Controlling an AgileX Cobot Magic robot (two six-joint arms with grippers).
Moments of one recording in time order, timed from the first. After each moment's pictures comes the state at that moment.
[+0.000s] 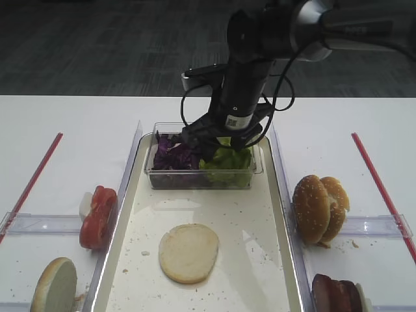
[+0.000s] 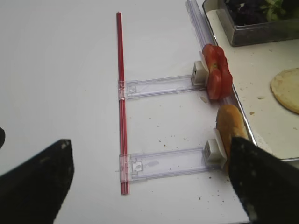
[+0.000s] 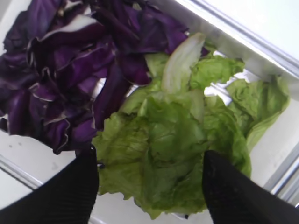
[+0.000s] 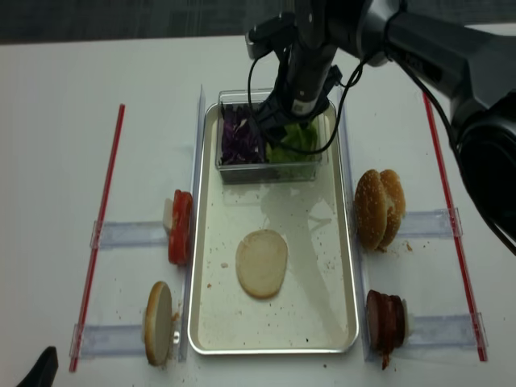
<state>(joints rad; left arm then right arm) 0.06 -0.02 -0.49 -0.06 1.19 0.08 0.50 2.18 -1.77 0.18 0.97 -0.12</state>
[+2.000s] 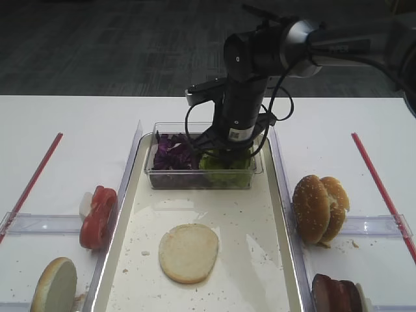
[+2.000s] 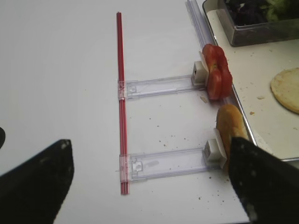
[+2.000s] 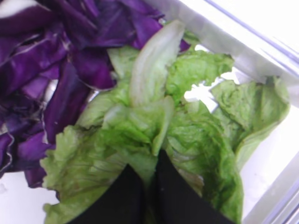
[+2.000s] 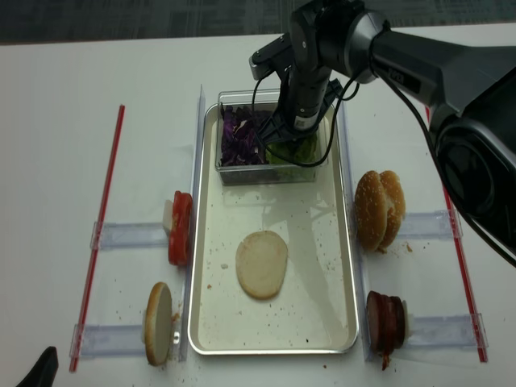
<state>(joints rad) 0.06 -0.02 -0.49 -0.06 1.19 0.08 0.50 2.25 -1.77 0.10 0.94 -0.10</state>
